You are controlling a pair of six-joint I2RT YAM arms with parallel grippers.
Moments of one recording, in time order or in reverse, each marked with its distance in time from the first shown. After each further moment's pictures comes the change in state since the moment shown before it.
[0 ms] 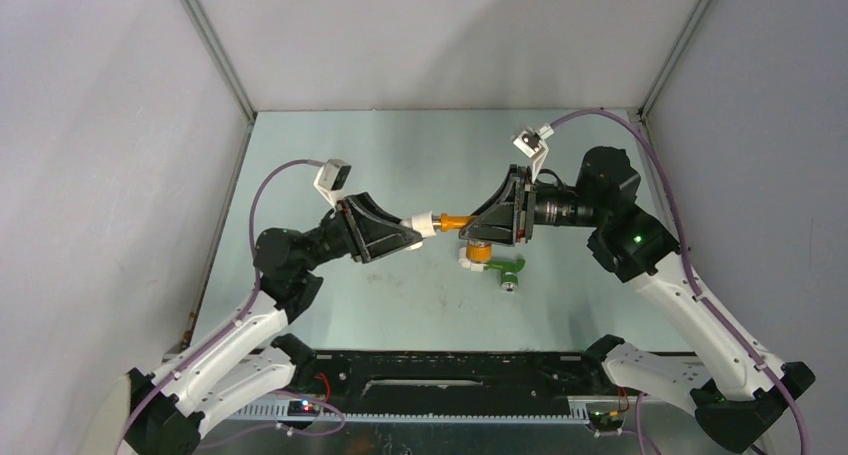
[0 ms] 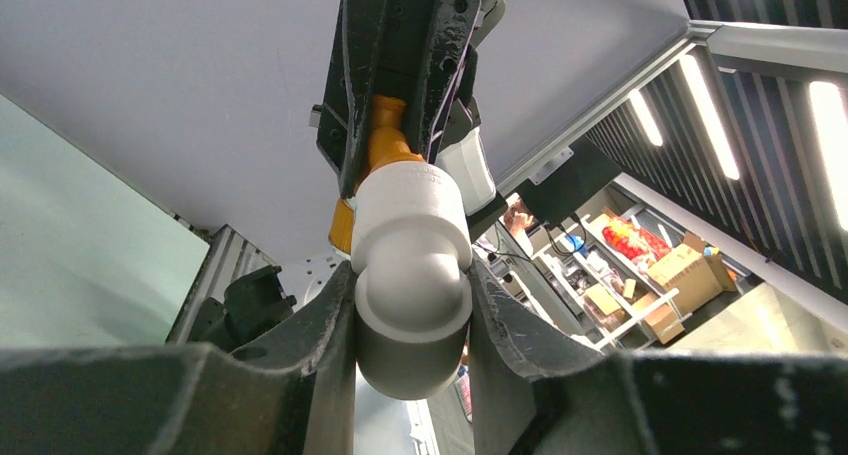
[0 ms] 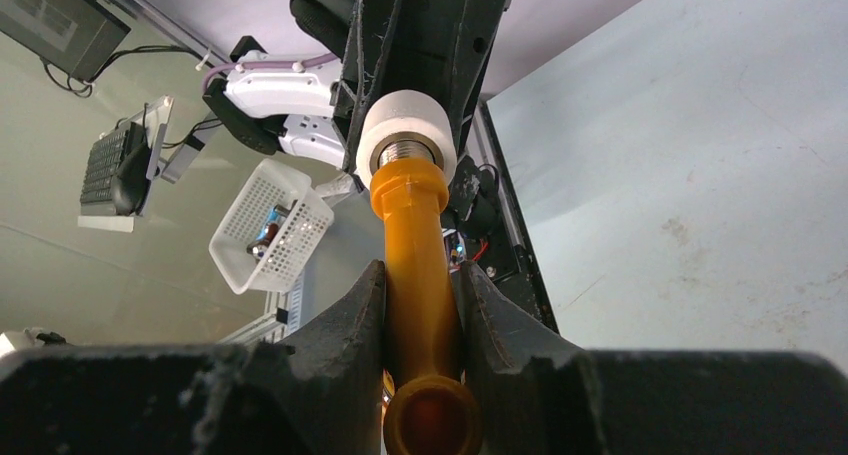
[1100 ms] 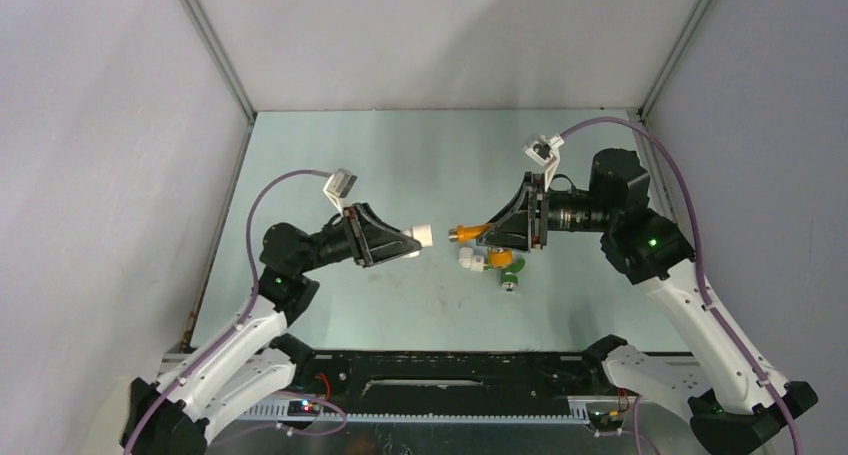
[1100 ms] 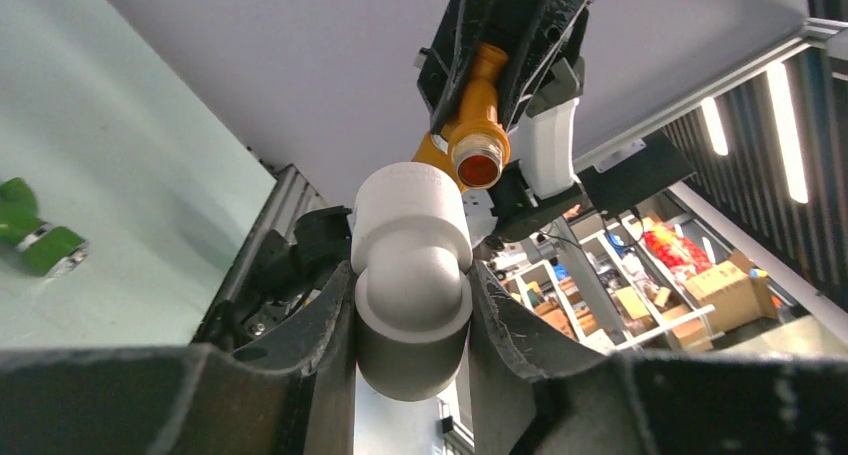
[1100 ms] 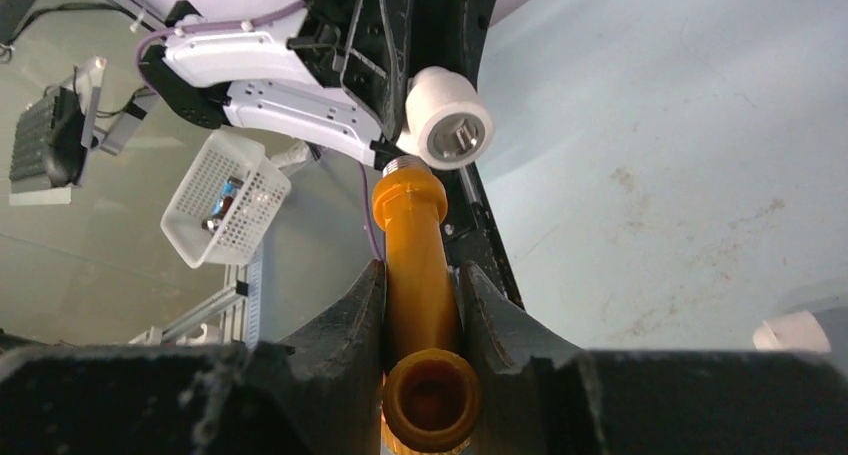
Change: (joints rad) left arm 0.099 -0.043 -0.065 -0.208 0.100 0.097; right arm -0.106 -0.045 0.002 -0.232 -0.057 -0.202
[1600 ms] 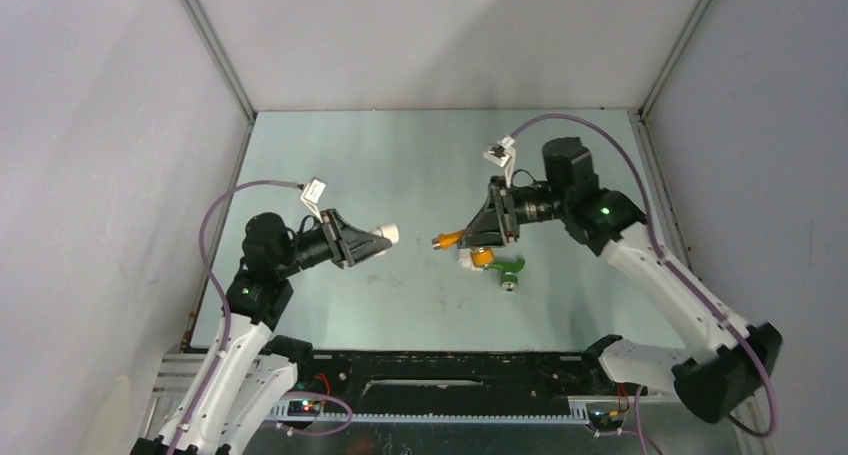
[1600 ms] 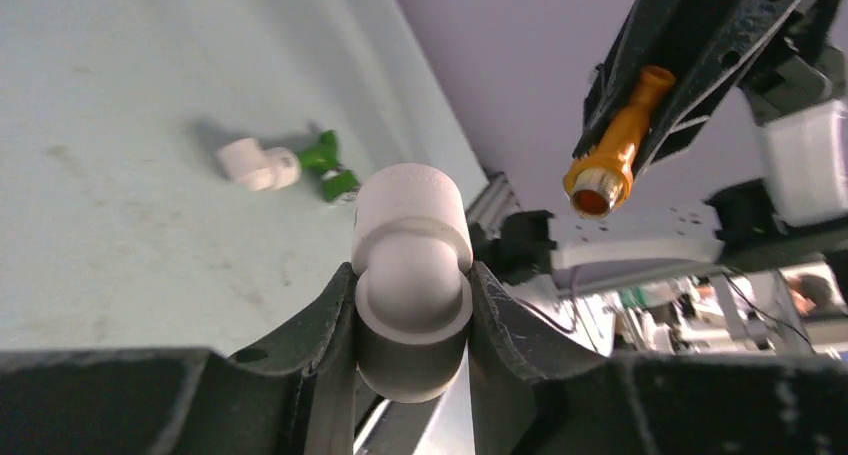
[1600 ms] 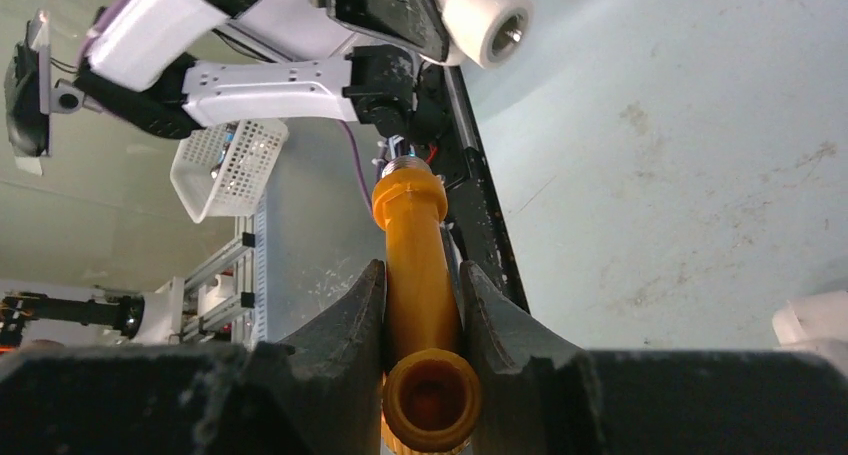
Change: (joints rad) left arm 0.298 -0.124 0.097 -0.744 -0.018 0.497; right arm 0.039 0.265 0.003 0.009 -0.052 -0.069
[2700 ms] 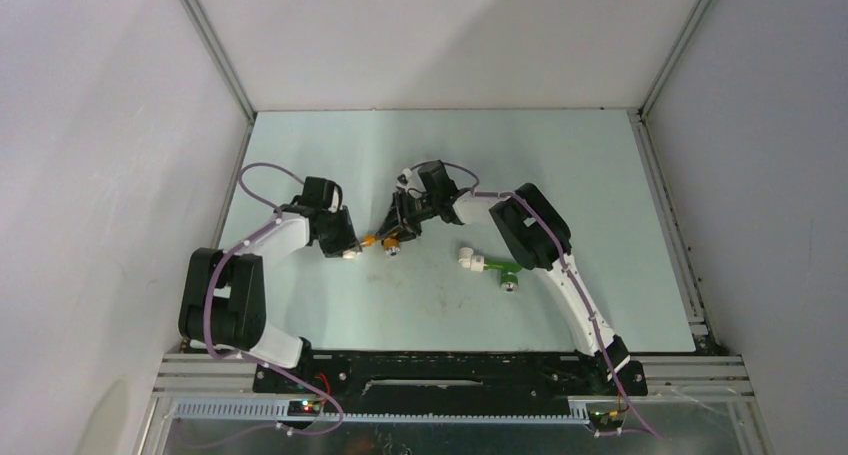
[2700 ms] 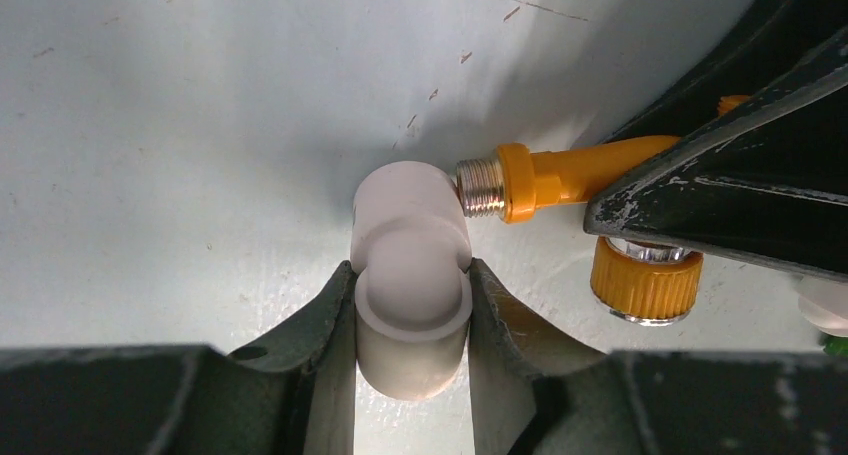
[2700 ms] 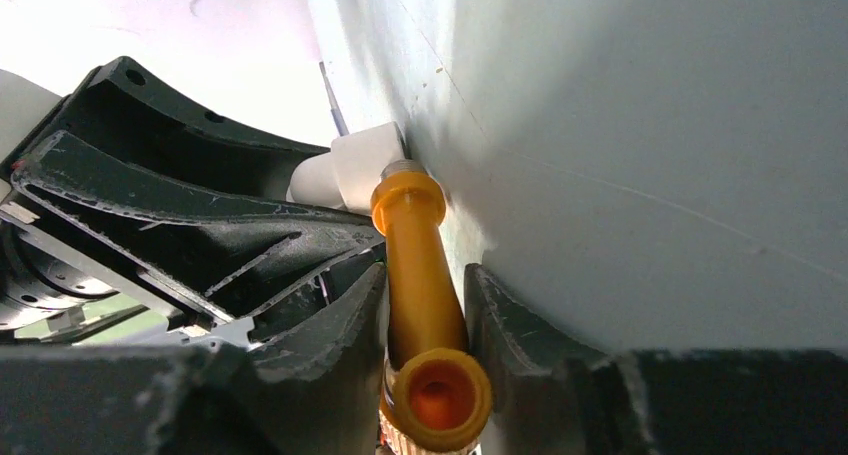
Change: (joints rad) left arm 0.046 0.846 0.202 -0.279 -0.658 0.293; right arm 0.122 1.269 0.497 0.618 0.003 0.737
